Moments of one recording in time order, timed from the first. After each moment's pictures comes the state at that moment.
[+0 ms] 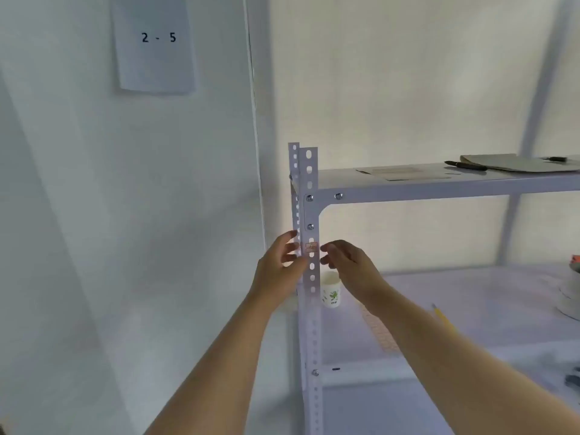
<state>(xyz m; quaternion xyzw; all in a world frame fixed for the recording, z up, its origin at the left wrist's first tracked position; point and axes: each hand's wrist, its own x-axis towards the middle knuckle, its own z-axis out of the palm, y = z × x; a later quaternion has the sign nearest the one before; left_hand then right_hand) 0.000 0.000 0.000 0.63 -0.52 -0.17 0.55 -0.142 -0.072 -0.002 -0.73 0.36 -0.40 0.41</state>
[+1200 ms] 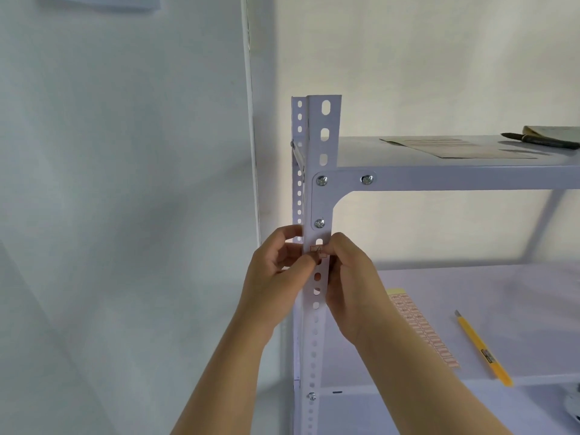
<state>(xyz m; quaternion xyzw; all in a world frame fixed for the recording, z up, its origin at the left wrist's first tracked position) 0.012 -0.034 -0.016 0.57 -0.47 -0.25 0.63 -0.090 -0.104 -0.021 -0.50 0.24 -0.40 0.73</state>
